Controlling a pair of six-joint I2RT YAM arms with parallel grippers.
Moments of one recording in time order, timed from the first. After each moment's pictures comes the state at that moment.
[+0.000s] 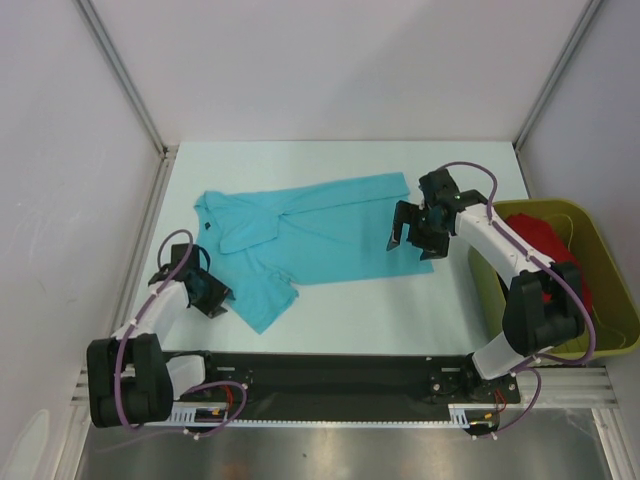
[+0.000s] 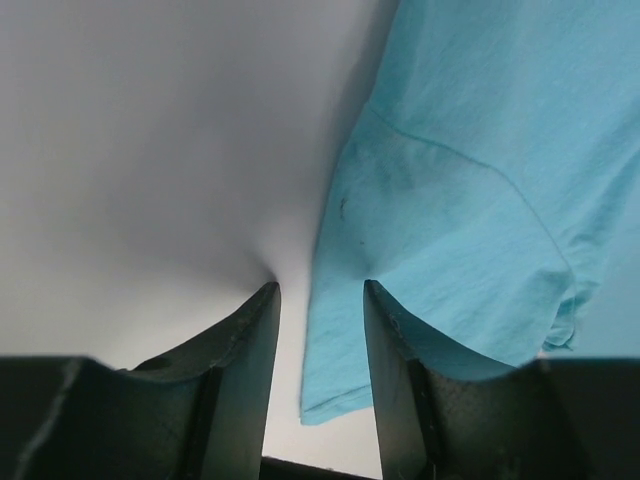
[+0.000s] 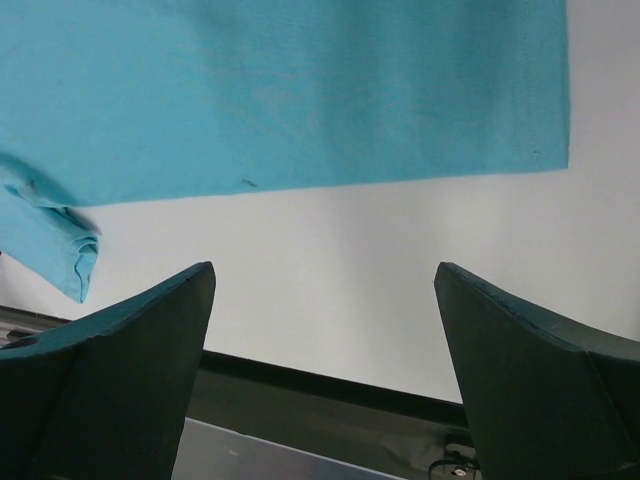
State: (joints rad) left arm 0.11 1.13 0.50 -0.60 0.06 -0.87; right arm 0.30 1.56 1.22 -0.81 -0.17 0.50
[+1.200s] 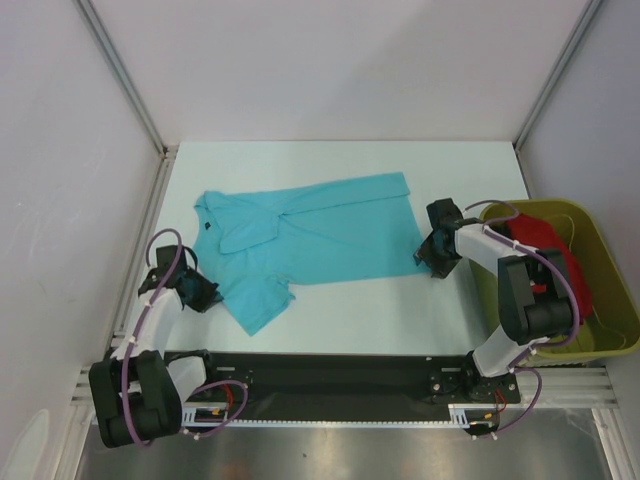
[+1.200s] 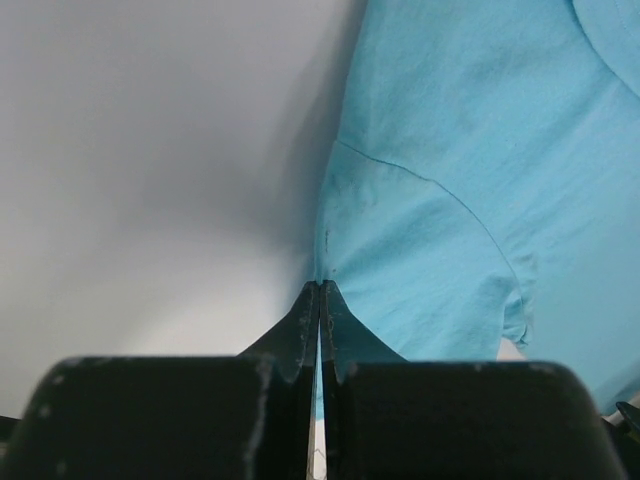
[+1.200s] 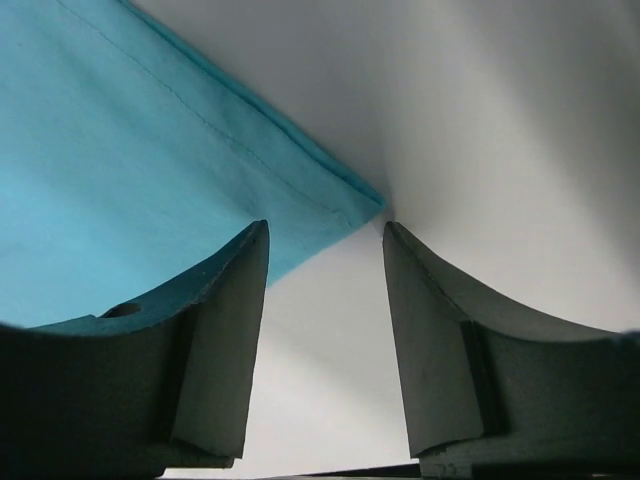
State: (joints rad) left arm 0.21 1.05 0.50 -0.57 0.11 -0.77; right arm 0.21 1.62 0.93 -0.55 0.14 0.91
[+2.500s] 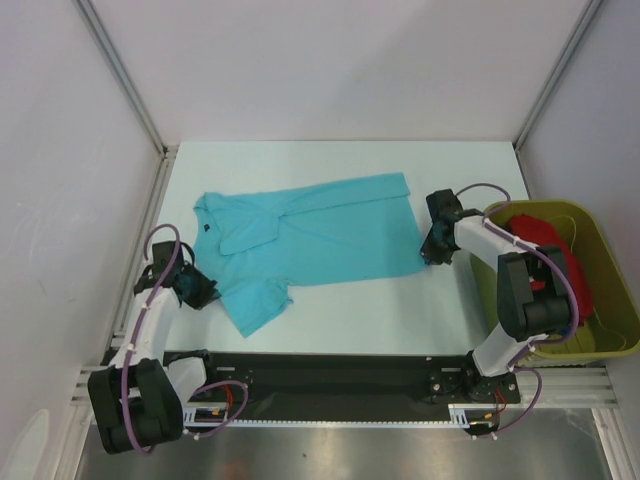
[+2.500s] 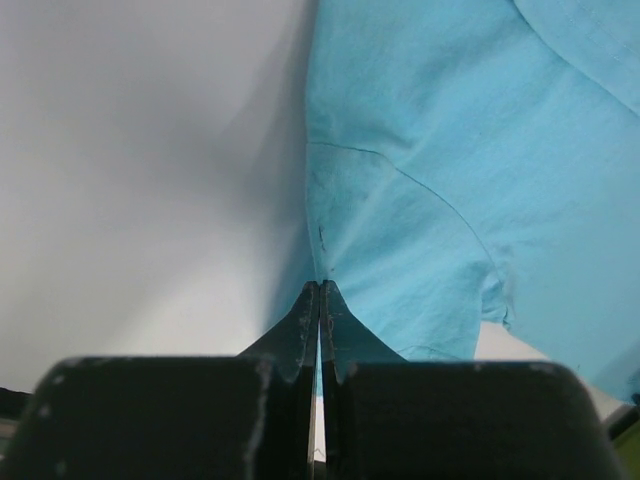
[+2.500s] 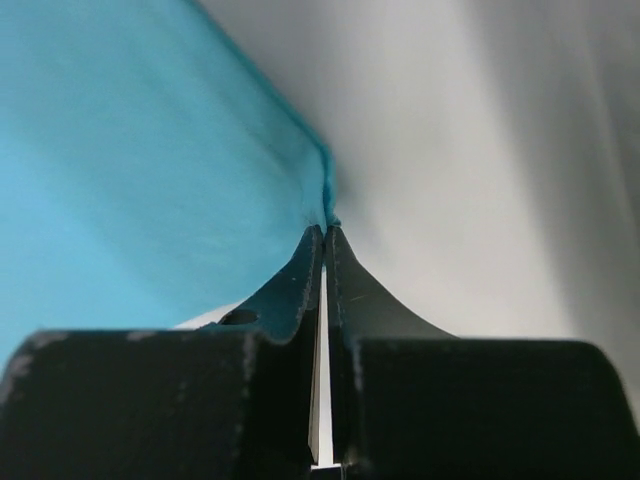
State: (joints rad) left arm 0.21 1.02 0.55 -0.64 0.11 -0.72; right arm 0.21 1.65 0.99 -0.57 0.16 0.70
